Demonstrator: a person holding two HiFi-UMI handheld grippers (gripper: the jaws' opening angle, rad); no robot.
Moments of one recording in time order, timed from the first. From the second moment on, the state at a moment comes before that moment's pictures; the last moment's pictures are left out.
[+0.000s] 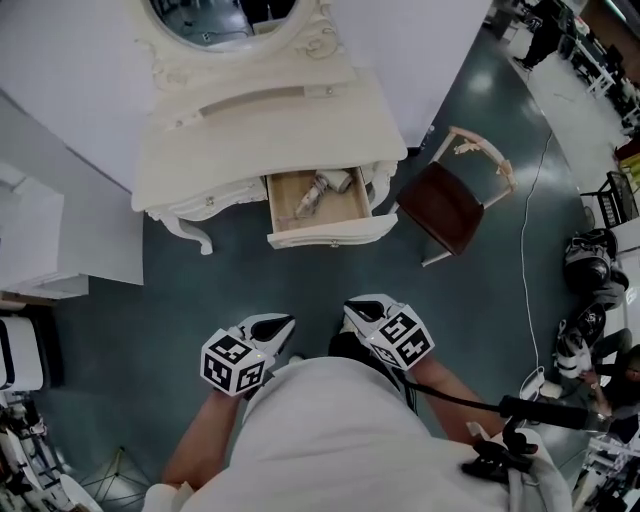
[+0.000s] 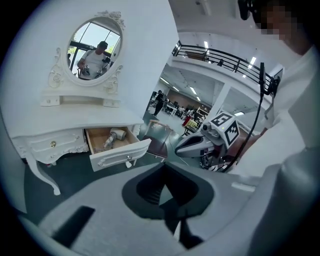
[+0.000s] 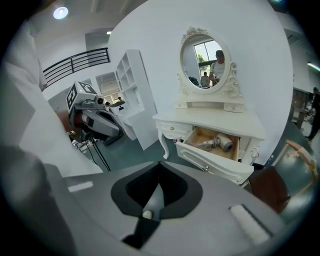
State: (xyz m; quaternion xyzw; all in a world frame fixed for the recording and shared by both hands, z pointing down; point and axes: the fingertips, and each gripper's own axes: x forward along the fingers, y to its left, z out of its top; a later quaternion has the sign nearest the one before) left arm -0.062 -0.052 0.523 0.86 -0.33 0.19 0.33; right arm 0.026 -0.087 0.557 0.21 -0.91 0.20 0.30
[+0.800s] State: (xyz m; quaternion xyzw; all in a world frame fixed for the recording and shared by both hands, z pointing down) left arm -0.136 0.081 0.519 0.87 -0.34 0.16 0.32; right arm -0.048 0.056 0.552 0.19 -0.91 0.17 0.33
